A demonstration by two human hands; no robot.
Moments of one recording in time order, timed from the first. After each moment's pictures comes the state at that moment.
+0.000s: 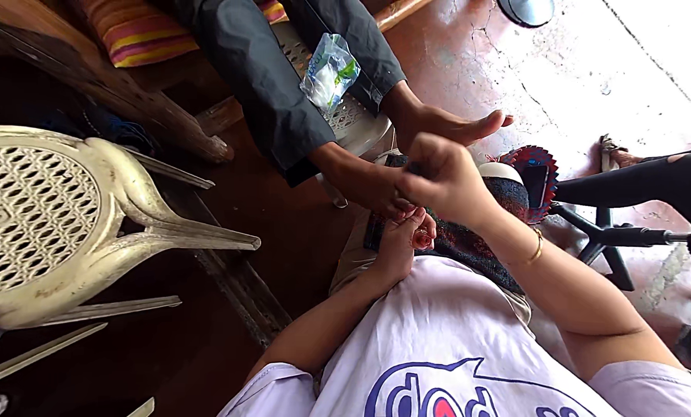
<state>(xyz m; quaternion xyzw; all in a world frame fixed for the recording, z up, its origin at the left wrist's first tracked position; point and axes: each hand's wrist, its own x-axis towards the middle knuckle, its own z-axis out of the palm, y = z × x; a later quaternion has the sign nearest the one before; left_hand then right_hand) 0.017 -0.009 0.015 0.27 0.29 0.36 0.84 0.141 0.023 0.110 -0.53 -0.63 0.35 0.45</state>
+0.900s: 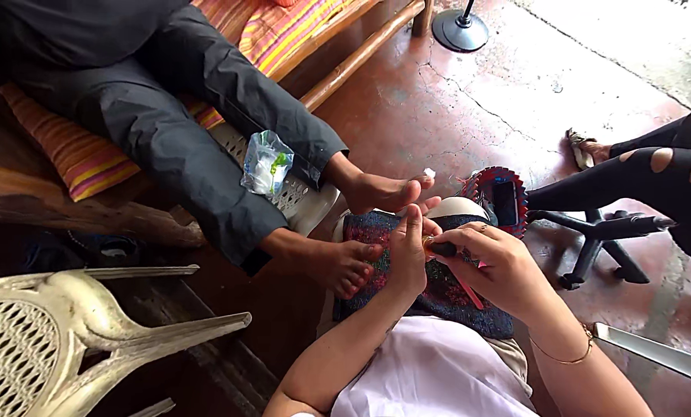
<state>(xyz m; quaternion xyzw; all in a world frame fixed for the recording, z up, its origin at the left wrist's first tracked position) 0.143 0.031 0.062 0.36 0.34 0.34 0.80 0.252 -0.064 0.111 -0.66 -0.65 0.12 0.36</state>
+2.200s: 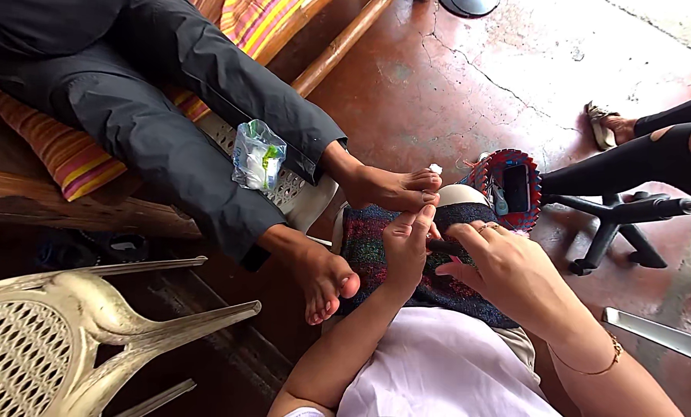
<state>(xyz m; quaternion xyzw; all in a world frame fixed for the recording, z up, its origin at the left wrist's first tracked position) 0.140 0.033 0.036 0.43 0.33 0.41 0.73 0.242 -0.065 0.114 -0.72 -0.67 0.06 0.16</state>
